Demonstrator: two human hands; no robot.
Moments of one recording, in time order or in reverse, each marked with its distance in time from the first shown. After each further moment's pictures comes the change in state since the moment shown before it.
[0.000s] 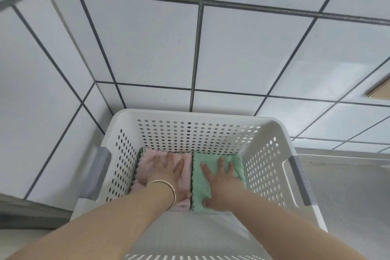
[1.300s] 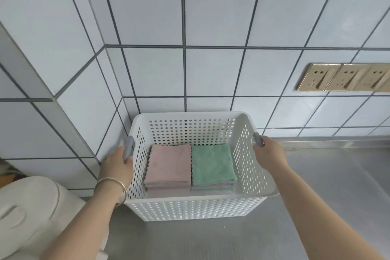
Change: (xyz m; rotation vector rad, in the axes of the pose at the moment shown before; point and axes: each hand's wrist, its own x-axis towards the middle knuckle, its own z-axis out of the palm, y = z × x) left_hand -0.159 -0.093 0.009 -0.925 0.733 -0.267; right_hand -0.139 0.074 -0.046 0.826 0.672 0.353
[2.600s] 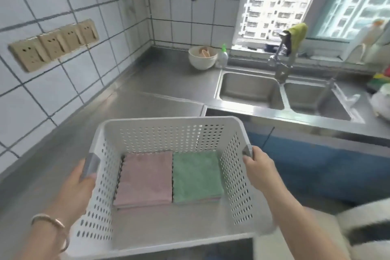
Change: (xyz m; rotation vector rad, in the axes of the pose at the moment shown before) left_hand -0.218 0.077 0.013 -0.108 -0.936 0.747; right_hand -0.494 0.152 -0.048 0.422 0.759 0.857
